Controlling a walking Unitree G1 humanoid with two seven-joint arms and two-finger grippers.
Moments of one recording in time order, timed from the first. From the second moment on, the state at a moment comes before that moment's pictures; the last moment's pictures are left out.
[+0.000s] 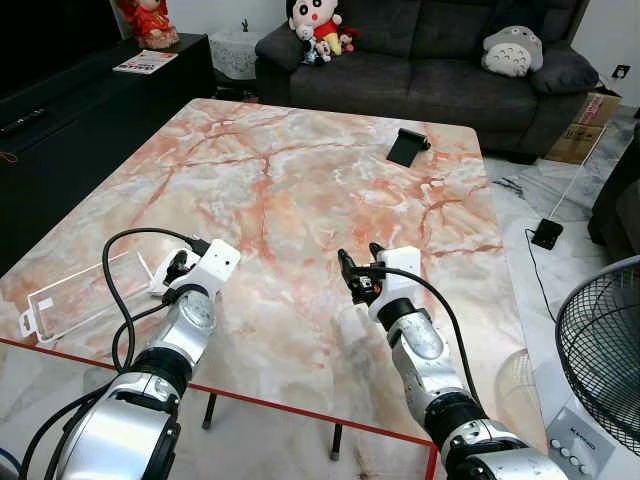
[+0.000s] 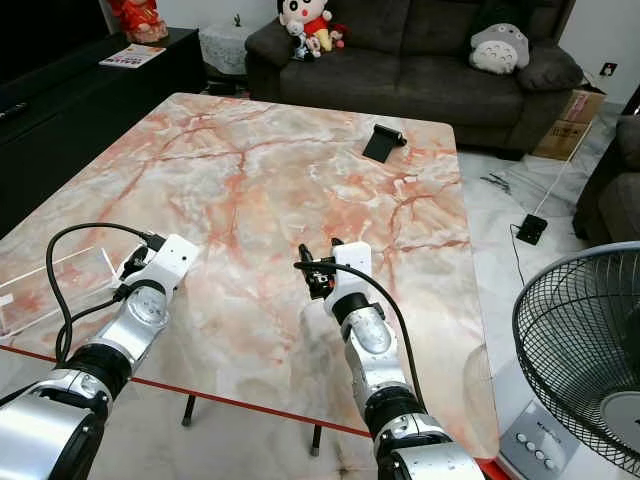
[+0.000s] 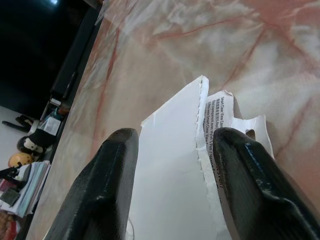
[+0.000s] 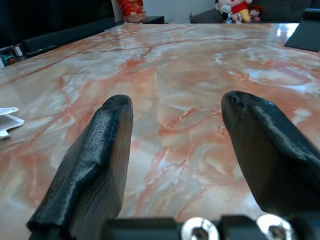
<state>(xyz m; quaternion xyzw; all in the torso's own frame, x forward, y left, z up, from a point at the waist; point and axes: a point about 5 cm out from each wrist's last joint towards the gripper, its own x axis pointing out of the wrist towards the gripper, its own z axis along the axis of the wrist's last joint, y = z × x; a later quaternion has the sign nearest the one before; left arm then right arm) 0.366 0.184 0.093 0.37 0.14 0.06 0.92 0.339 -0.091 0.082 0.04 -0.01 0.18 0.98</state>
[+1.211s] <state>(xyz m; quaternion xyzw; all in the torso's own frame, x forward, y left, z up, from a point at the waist) 0.367 0.161 0.109 0.31 0.02 0.05 0.95 0.339 -0.092 0.082 0.04 -0.01 0.17 0.98</state>
